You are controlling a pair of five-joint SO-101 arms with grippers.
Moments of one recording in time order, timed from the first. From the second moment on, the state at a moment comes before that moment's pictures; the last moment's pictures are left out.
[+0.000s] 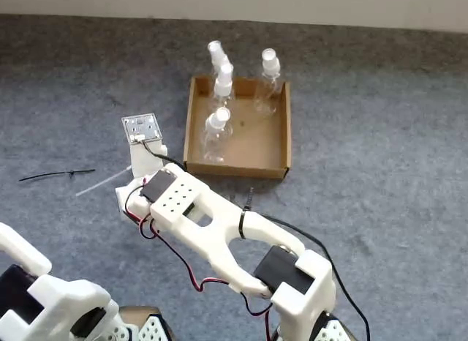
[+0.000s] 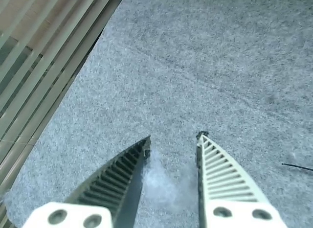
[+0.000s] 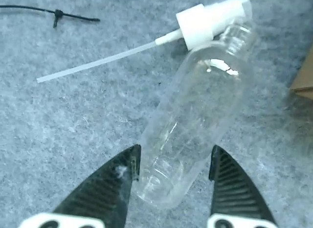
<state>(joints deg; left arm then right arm) -60.1 -3.1 2.3 52.4 -24.7 -57.5 15.3 3.3 50.7 -33.5</state>
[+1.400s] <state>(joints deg) -60.1 -3.1 2.3 52.4 -24.7 -57.6 14.3 14.5 35.2 -33.5</state>
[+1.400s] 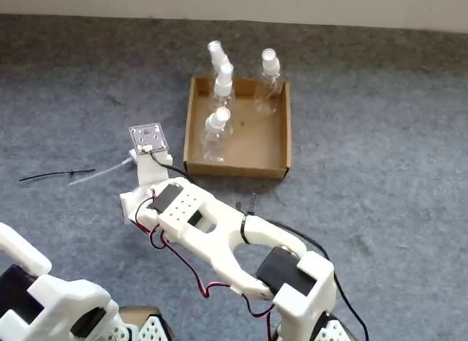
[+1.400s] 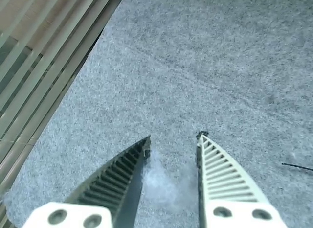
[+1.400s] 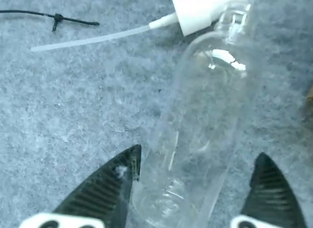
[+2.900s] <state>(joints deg) -19.7 -2.9 -3.6 84.4 -24.7 17.8 -49.4 41.9 80.6 43.2</state>
